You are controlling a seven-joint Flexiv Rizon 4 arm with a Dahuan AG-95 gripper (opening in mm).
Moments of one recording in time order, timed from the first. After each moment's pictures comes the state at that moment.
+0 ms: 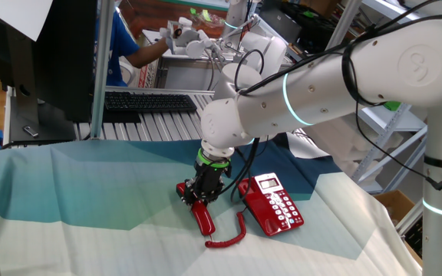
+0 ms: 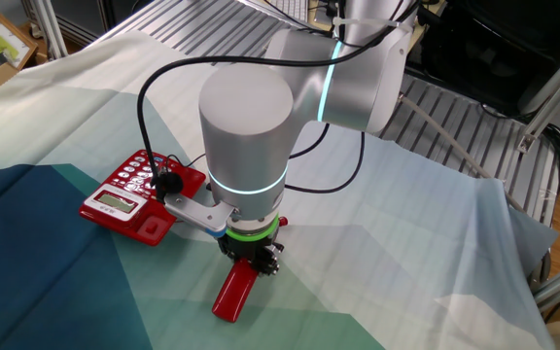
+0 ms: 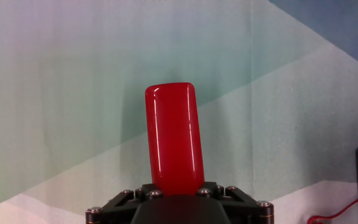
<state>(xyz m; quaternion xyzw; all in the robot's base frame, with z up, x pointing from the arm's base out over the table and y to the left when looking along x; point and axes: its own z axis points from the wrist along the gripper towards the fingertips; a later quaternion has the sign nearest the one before) 0.592 0.071 0.014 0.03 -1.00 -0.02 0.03</state>
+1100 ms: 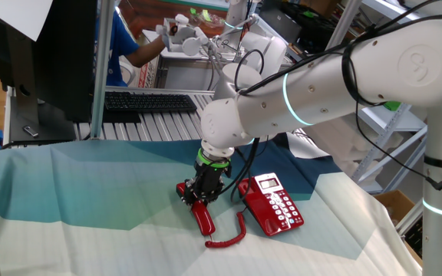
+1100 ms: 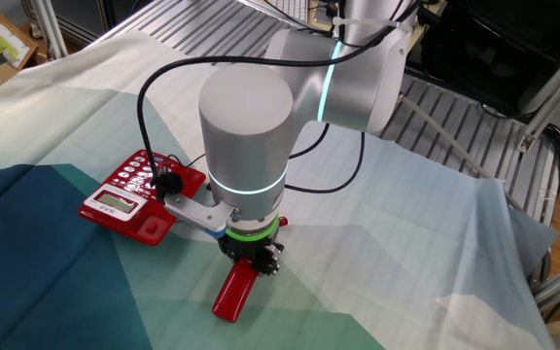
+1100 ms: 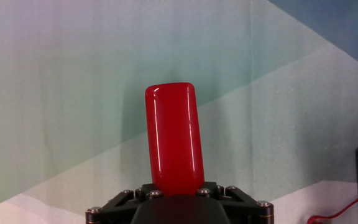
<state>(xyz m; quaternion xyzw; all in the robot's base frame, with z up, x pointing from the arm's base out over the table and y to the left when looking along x) 0.592 0.071 0.014 0.03 -1.00 -0.02 0.03</state>
